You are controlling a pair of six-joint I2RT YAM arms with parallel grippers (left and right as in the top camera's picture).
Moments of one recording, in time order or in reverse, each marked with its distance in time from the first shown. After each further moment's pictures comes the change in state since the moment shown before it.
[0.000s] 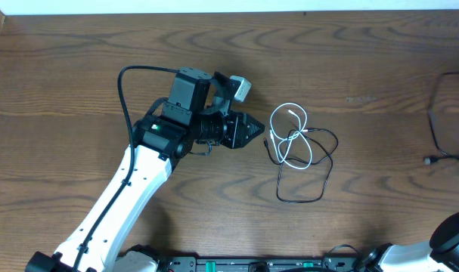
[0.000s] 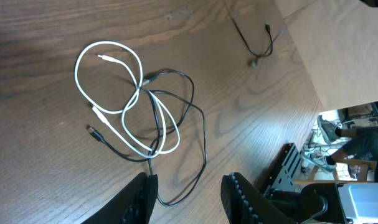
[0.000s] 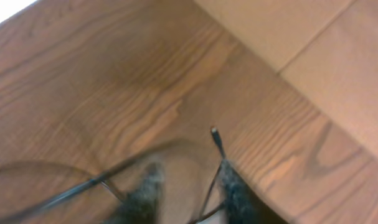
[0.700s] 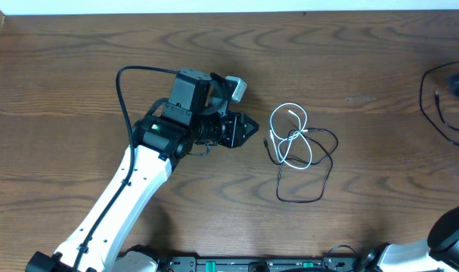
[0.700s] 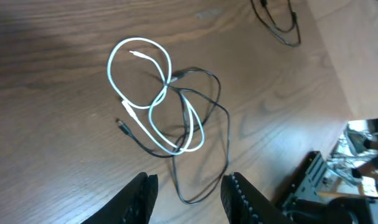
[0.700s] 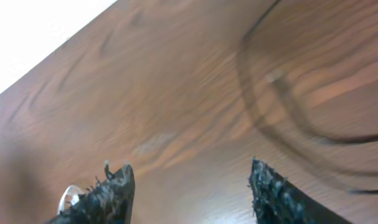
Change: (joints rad) left arm 0.000 0.000 -0.002 -0.029 -0.105 0.000; right arm 0.099 0.012 0.000 -0.174 -0.530 0.003
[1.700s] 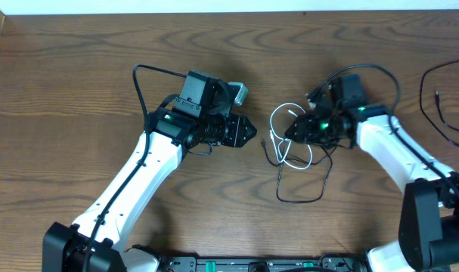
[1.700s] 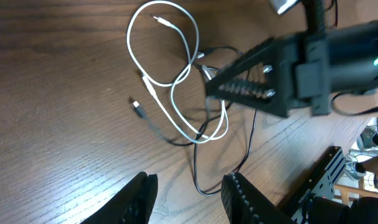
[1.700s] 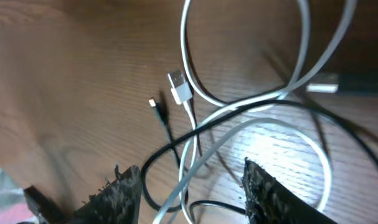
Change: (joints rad) left arm 0.000 0.109 -0.005 -0.027 -0.025 0.000; right arm 0.809 0.002 -0.475 0.213 -0.072 0.299
